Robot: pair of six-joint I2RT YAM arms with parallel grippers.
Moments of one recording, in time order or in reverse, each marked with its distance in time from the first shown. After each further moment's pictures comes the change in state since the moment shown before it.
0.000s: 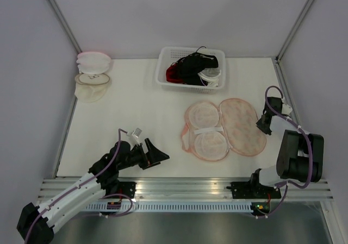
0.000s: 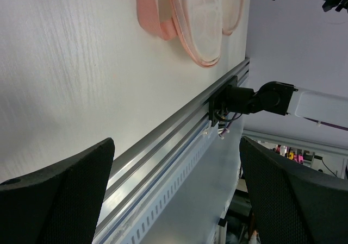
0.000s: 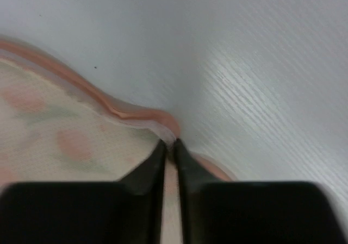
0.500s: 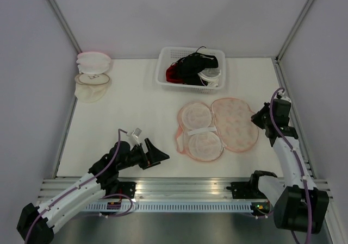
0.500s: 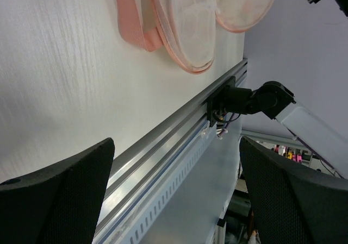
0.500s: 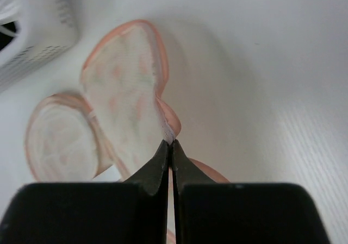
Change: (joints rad) left arm 0.000 -0.004 -0.004 0.010 0.000 -0.006; right arm 0.036 -0.456 -0.065 -0.031 -0.329 -0.059
